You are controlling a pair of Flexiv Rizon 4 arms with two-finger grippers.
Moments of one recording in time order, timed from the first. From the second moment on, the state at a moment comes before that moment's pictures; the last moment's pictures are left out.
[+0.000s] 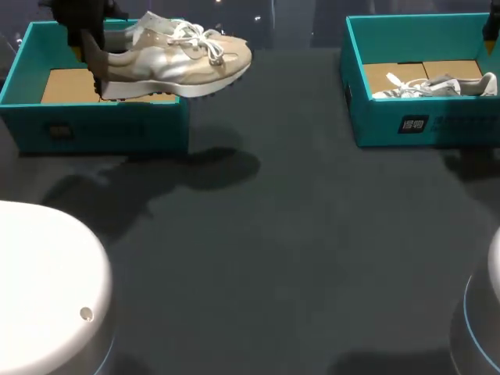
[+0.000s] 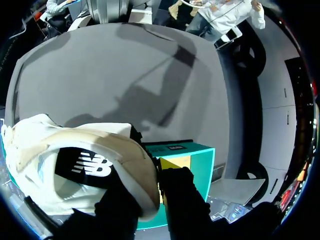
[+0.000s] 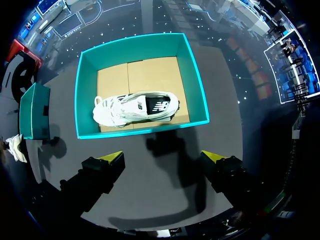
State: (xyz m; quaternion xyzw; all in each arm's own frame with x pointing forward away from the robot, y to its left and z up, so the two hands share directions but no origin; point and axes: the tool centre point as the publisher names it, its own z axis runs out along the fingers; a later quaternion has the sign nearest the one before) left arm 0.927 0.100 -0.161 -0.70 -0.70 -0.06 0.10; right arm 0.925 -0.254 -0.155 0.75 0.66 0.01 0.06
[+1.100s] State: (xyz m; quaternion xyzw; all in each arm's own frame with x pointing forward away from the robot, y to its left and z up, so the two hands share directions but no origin) left arm 0.790 -0.047 -0.264 -0.75 -0.65 -0.12 0.07; right arm 0.925 -0.254 -0.155 0.75 0.66 0.01 0.06
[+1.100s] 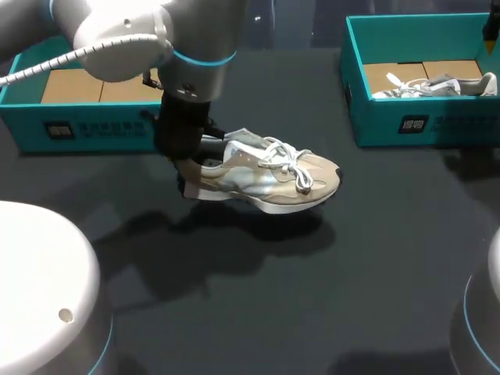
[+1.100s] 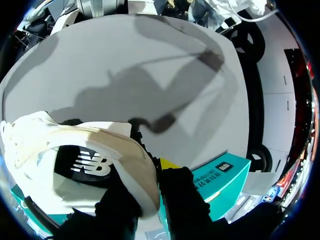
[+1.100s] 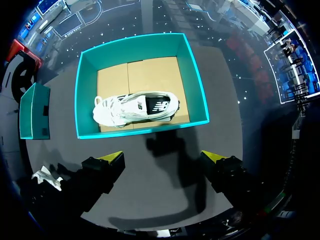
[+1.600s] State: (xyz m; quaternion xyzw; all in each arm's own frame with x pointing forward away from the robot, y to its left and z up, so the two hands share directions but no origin) left arm 0.774 -0.084 -0.320 -0.76 -0.64 -0.13 0.07; right arm 0.925 -0.254 -0.155 0.75 0.66 0.01 0.06
